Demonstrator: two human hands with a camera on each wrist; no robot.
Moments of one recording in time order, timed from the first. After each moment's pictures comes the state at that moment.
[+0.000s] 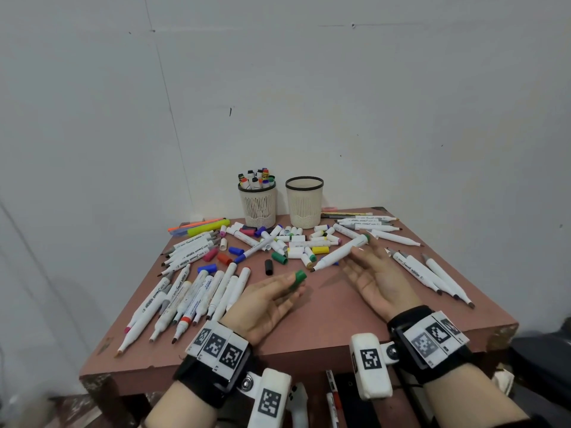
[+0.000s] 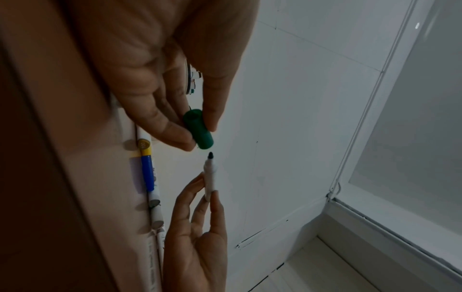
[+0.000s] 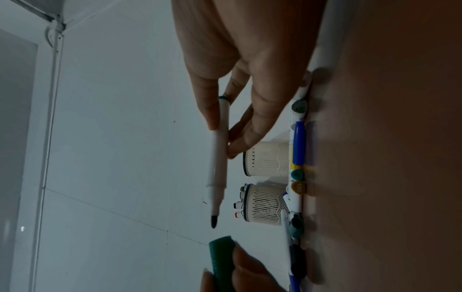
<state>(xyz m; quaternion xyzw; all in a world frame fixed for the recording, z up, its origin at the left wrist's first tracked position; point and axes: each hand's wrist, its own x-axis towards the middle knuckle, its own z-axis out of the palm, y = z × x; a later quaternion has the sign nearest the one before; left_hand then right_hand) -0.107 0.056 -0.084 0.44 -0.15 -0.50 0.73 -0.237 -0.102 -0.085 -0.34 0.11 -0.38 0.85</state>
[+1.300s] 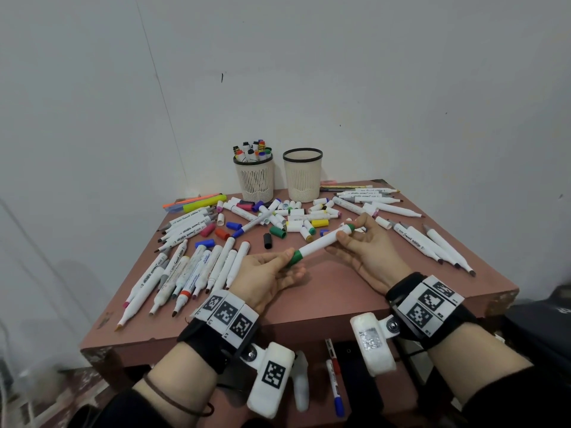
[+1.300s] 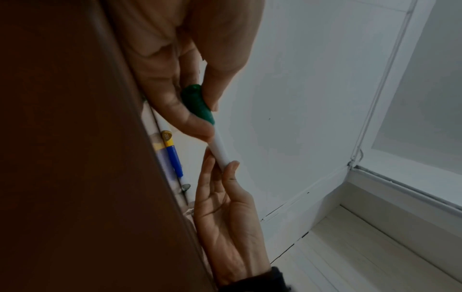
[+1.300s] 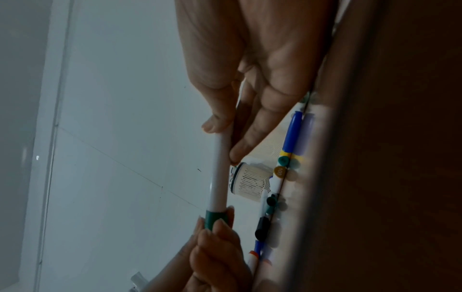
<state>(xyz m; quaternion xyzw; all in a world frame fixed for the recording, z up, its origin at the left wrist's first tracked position) -0.111 0.053 -0.091 0.51 -0.16 -0.43 0.73 -0.234 -0.089 -0.091 -0.48 0.14 -0.37 0.79</state>
